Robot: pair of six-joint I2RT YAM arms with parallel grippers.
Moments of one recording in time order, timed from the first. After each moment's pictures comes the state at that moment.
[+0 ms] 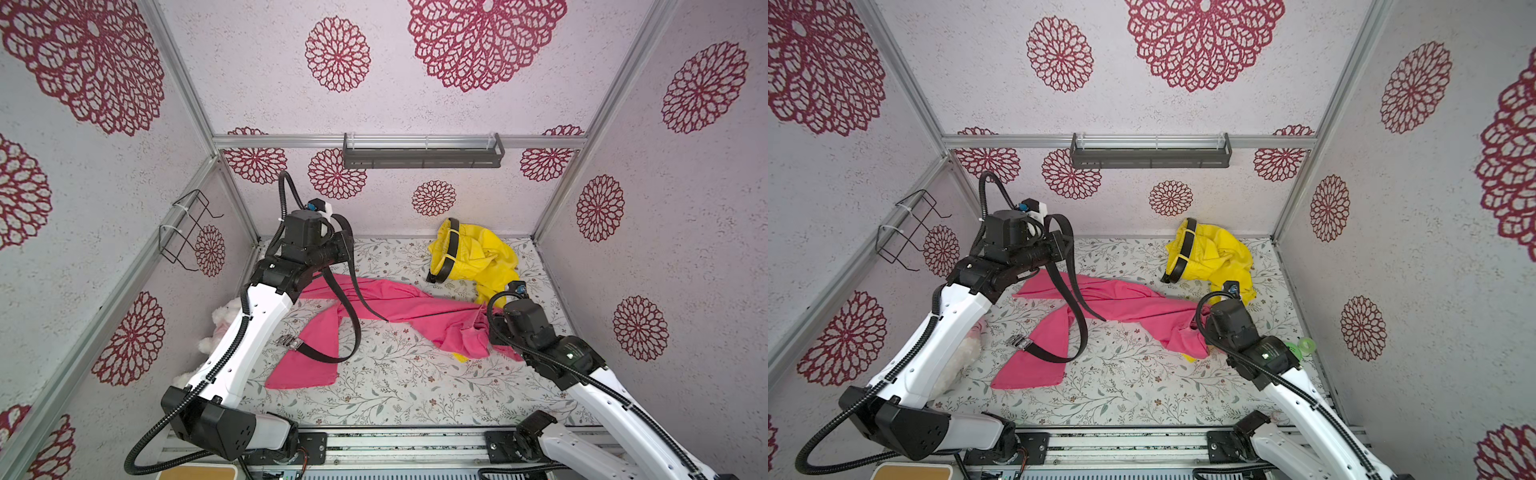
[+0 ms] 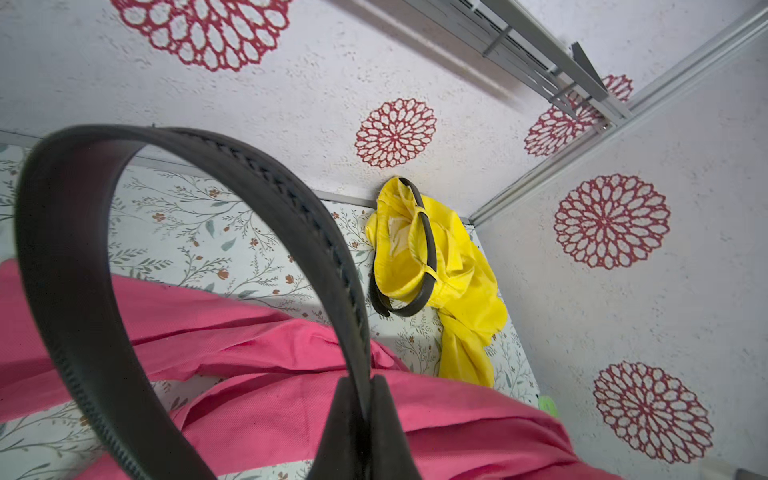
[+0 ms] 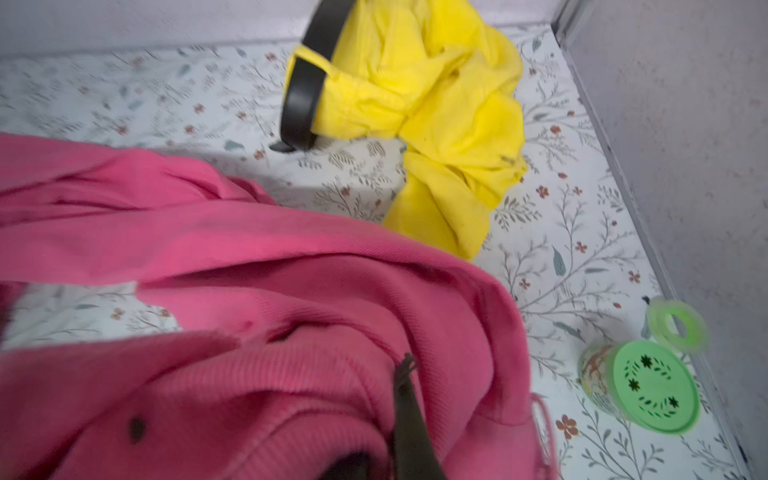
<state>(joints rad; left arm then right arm) -0.34 1.41 1.54 -0.59 0.13 -0.49 0.56 0.84 0.94 -0.83 0.37 0.41</state>
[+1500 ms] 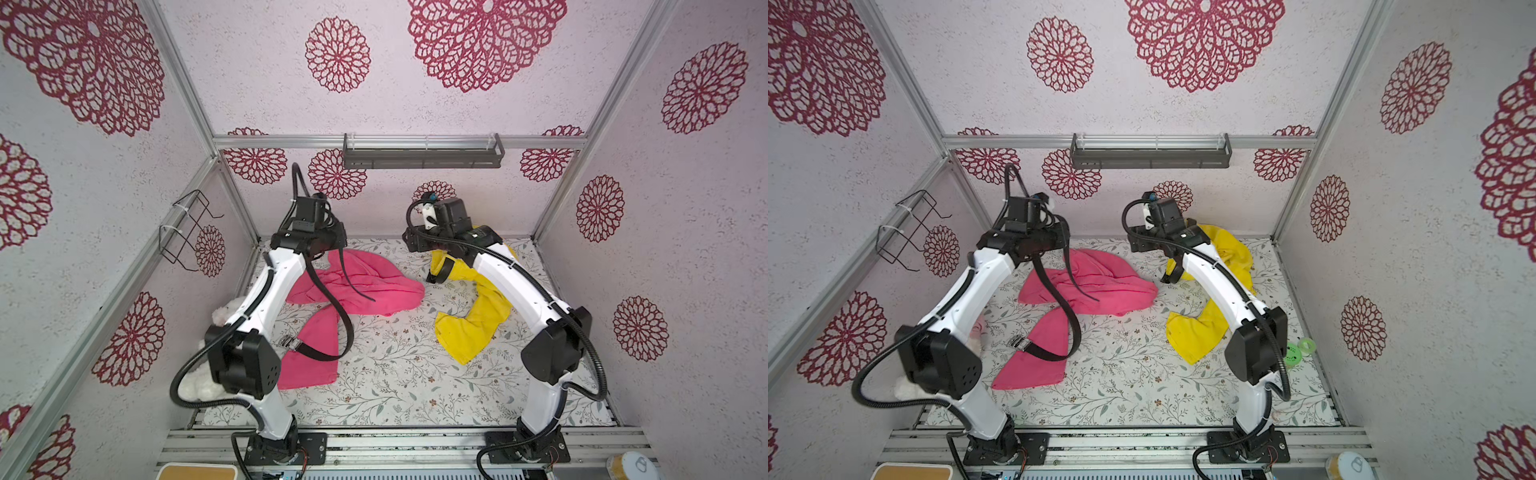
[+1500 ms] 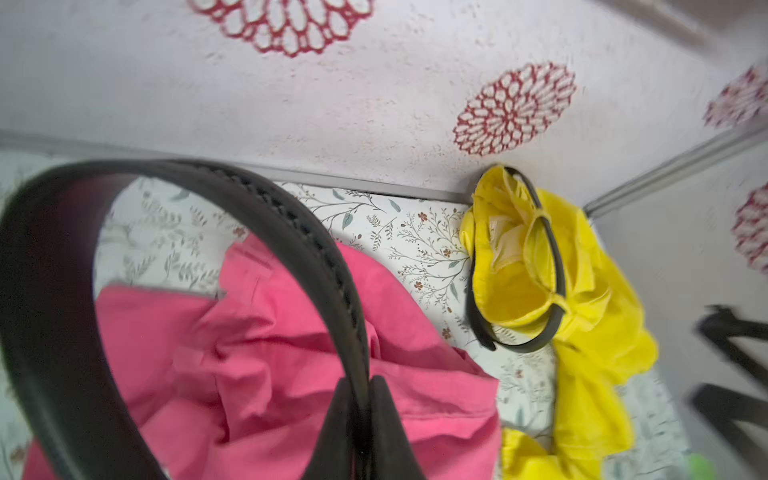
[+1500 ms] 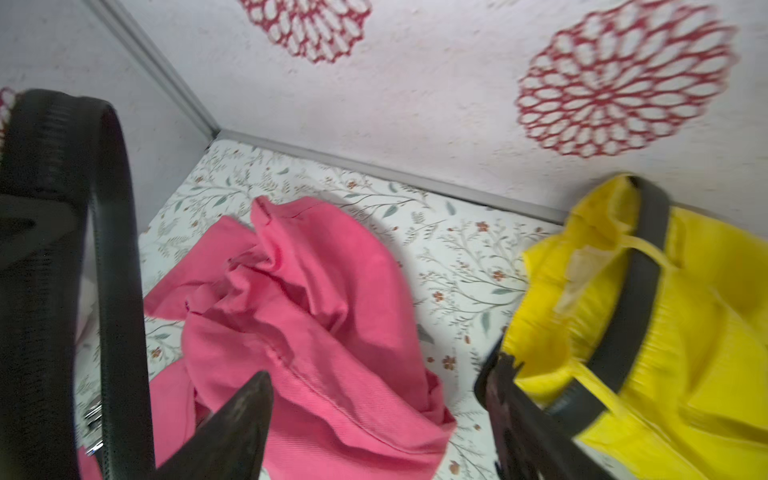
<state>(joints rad) -0.24 1.84 1.84 -0.66 0.10 -0.32 0.53 1.83 1.90 -0.65 0.01 0.23</state>
